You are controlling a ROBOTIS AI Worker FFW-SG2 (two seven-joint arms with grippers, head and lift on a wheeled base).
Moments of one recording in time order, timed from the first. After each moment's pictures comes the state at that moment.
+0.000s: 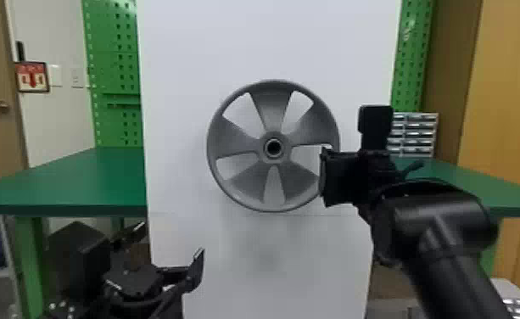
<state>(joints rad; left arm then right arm) -0.10 0.19 -0.11 -2.14 0.10 0.37 -0.26 -0.89 0.00 0.12 -1.37 -0.08 0.59 -0.27</state>
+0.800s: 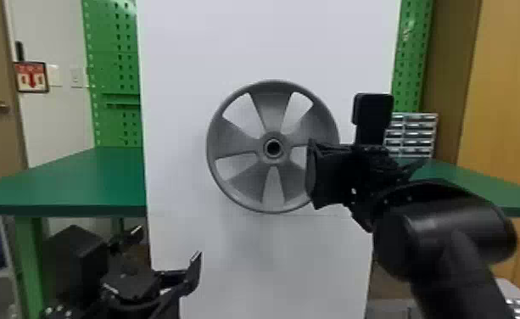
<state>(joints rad) -0.08 0.19 -0.10 -2.14 0.10 0.37 -0.26 -0.78 0.00 0.17 -1.66 -0.15 0.69 -0.26</state>
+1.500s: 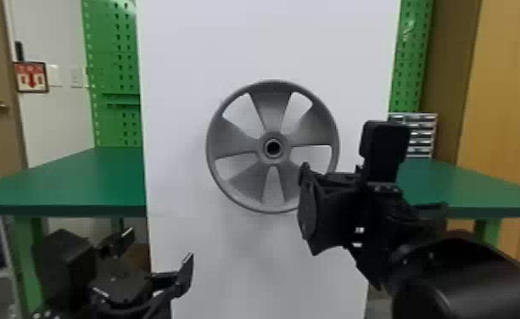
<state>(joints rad) -0.06 0.19 -0.07 -2.16 0.10 0.35 -0.26 -0.52 0.00 0.20 -1.98 -0.19 0.72 -0.26</state>
